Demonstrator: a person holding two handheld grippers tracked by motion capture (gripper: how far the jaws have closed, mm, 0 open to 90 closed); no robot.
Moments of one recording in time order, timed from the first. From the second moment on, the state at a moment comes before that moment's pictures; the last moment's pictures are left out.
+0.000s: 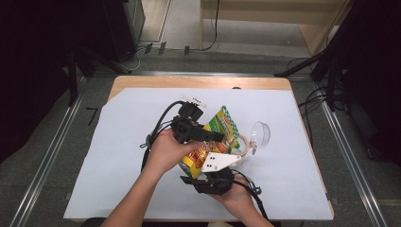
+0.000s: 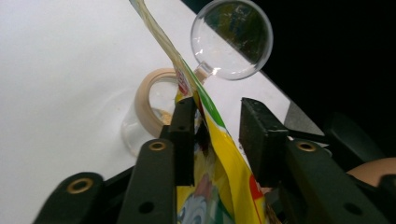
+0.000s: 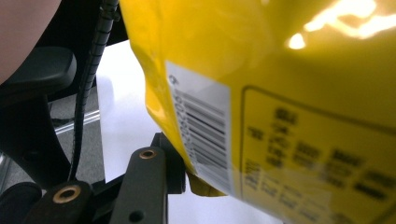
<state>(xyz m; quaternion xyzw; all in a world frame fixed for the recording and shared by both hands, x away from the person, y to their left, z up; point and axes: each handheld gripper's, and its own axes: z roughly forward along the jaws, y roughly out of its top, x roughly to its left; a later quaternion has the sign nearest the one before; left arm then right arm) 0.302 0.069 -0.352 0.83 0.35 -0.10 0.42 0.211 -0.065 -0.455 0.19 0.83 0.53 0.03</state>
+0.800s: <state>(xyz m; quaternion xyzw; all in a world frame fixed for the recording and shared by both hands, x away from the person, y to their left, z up) 0.297 0.069 -0.345 0.84 0.35 -0.06 0.41 0.215 -0.065 -0.450 0.22 0.81 0.54 0.00</state>
